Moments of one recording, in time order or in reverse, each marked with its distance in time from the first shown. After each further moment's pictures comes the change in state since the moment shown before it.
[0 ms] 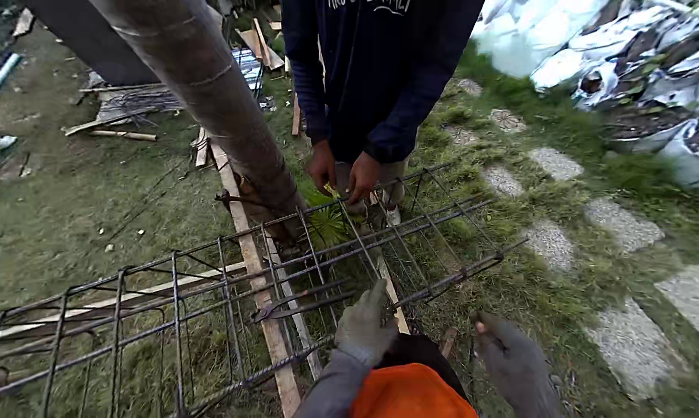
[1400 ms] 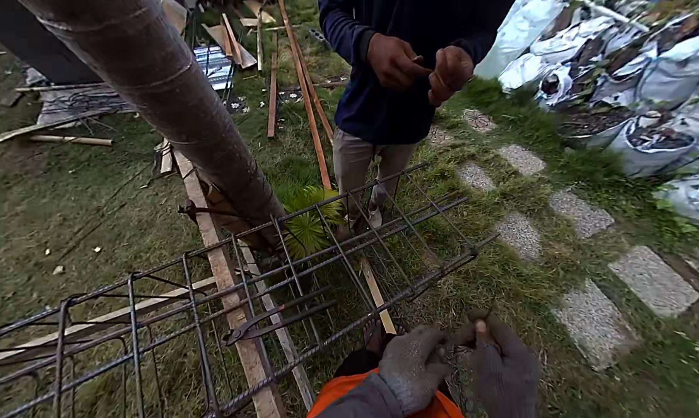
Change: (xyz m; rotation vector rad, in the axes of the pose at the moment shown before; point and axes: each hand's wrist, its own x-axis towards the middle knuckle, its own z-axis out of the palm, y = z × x) left_hand -0.021 0.066 0.048 -0.361 -0.299 0.530; right_hand -0.010 -0.037 -0.005 0.311 0.290 0.132
